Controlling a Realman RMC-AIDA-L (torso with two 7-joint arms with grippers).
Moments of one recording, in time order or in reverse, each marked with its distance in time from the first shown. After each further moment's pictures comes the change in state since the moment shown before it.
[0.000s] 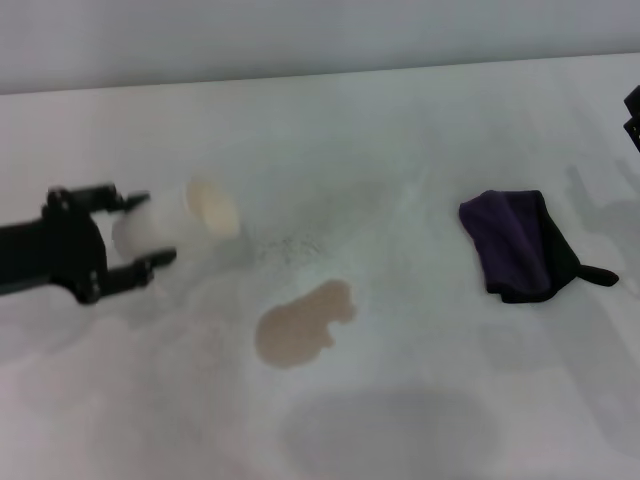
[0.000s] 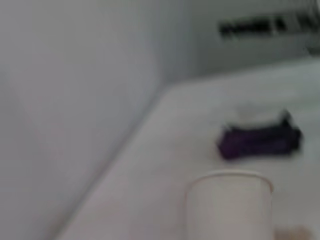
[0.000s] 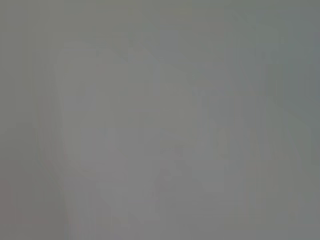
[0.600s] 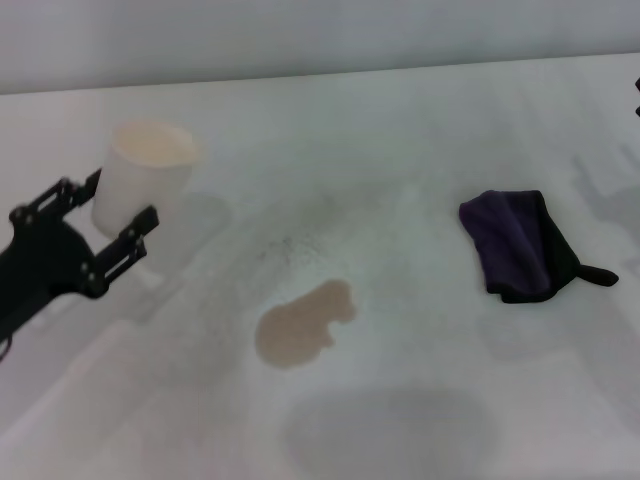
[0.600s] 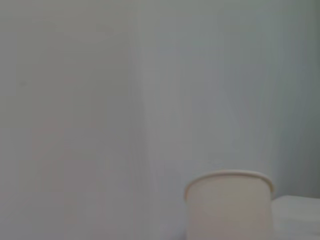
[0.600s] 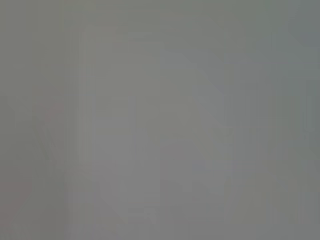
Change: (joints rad) left arm 0.052 -0.009 -0.001 -0.534 -0.571 -0.007 0.360; right arm -0.010 -0.003 -0.060 -0.147 -0.002 -0.028 -0.015
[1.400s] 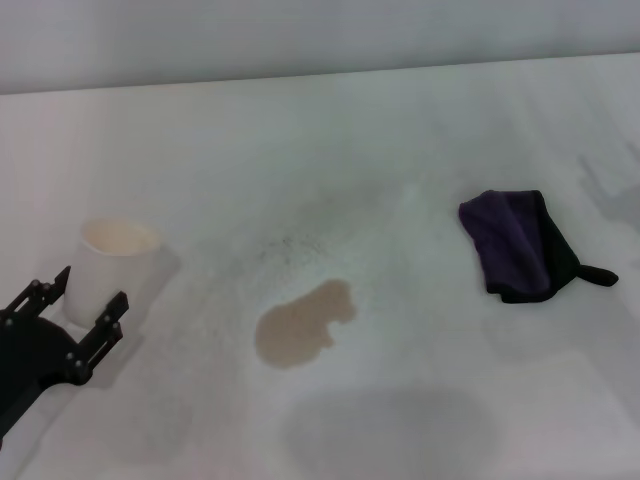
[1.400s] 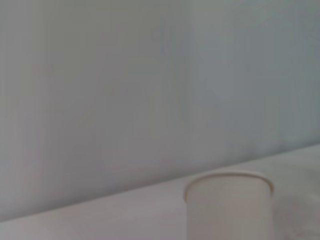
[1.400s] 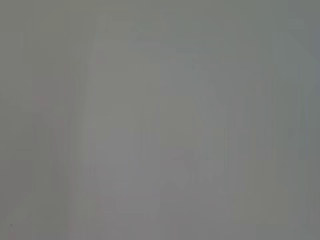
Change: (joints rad) left arm 0.088 -0.005 0.003 -0.247 -0.131 -0.069 0.245; right arm -0.022 -0.004 -0.040 -0.073 0.000 -0.008 -0.002
